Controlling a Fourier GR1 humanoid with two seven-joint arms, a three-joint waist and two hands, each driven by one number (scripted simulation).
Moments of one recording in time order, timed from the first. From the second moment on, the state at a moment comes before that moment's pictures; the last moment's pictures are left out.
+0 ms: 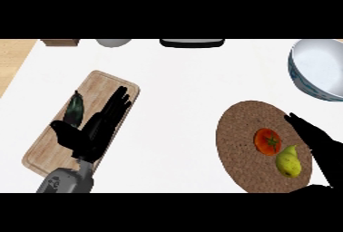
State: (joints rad) left arm -0.15 0.23 -0.30 -1.54 0.36 0.10 0.09; right arm 0.14 -0.53 0.12 -1.98 0.62 0.27 0.38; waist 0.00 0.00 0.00
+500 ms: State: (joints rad) left arm -0.11 0.20 -0.25 -1.55 0.32 0.04 0.09; right arm 0.10 -0.46 0.13 -1.87 0.73 0.32 0.35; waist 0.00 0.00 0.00
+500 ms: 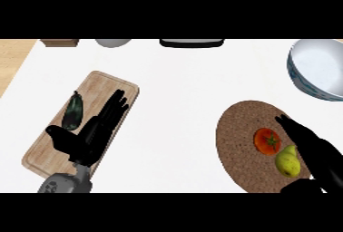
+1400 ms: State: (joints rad) left arm -0.13 0.12 -0.15 -1.56 0.25 -0.04 0.15; right arm 0.02 -0.30 0.11 -1.66 0.92 0.24 0.25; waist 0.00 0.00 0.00
